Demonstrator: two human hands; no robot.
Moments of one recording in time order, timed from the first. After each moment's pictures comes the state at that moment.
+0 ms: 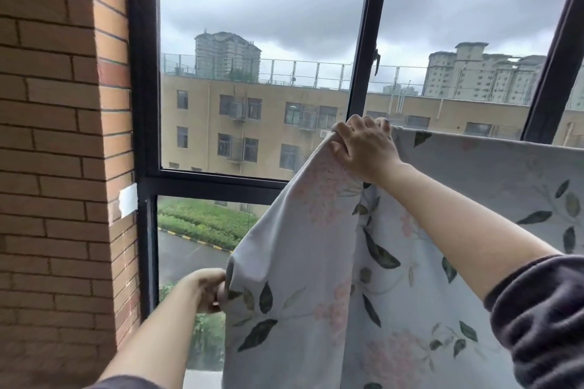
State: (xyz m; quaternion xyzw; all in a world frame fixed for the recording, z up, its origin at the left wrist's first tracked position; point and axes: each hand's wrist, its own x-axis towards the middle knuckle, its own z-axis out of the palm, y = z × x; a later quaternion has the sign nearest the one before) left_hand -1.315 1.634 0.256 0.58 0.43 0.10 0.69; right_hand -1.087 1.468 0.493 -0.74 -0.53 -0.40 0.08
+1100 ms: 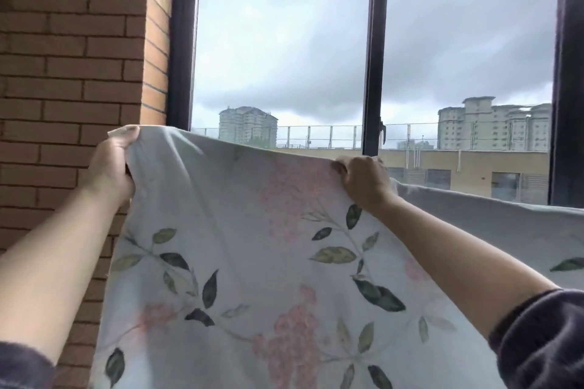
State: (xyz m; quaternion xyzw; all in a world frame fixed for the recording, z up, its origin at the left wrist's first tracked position) left_hand -1.438 1.673 0.565 0.50 0.07 0.65 0.57; right_hand -1.118 1.495 0.563 -0.70 -0.51 -0.39 0.30
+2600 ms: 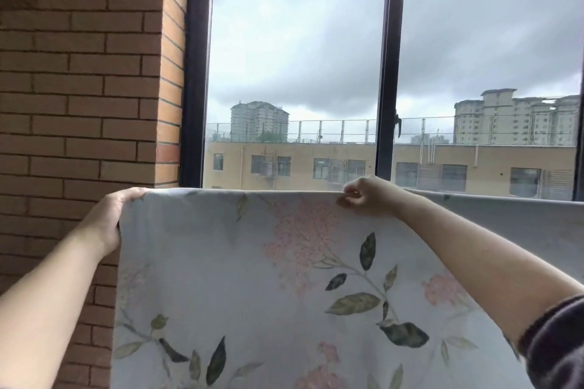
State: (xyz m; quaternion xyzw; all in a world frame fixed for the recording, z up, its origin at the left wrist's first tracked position) left_hand -1.482 1.701 0.478 0.55 0.25 0.53 0.60; right_hand -1.098 1.500 0.541 -0.72 -0.66 -0.17 0.15
